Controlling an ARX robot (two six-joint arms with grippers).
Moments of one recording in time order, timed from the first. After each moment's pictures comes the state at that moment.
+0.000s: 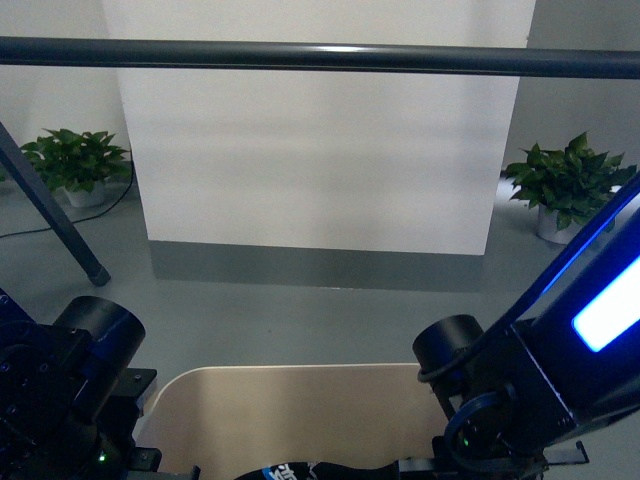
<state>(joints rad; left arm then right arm) -0.12 2.24 1.08 -0.01 -0.08 -0.08 0.31 2.44 1.28 -0.04 0.33 0.30</state>
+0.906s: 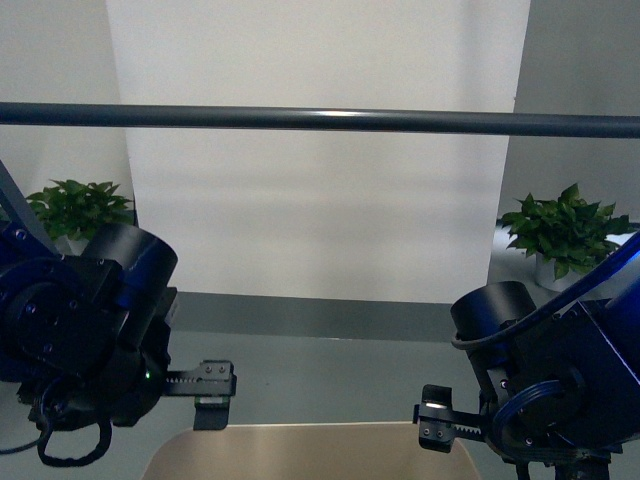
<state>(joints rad) -0.19 2.10 1.25 0.07 -0.22 -0.17 0.25 2.24 1.23 0.15 0.37 0.42</state>
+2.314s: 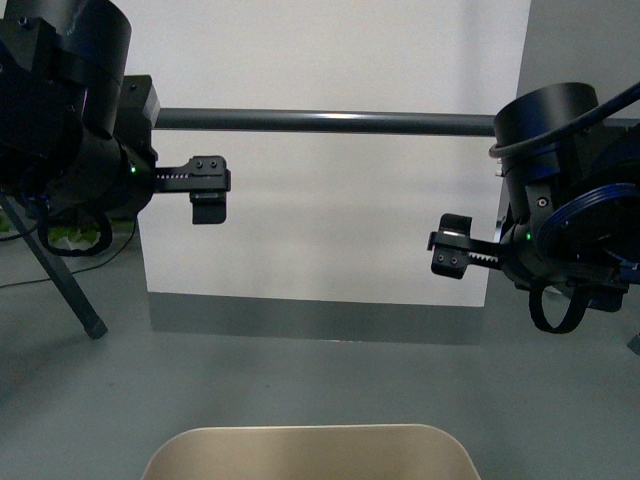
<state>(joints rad) -0.18 1.87 1.36 0.17 -0.24 -0.10 0.23 1.97 1.32 0.17 0.44 0.36</state>
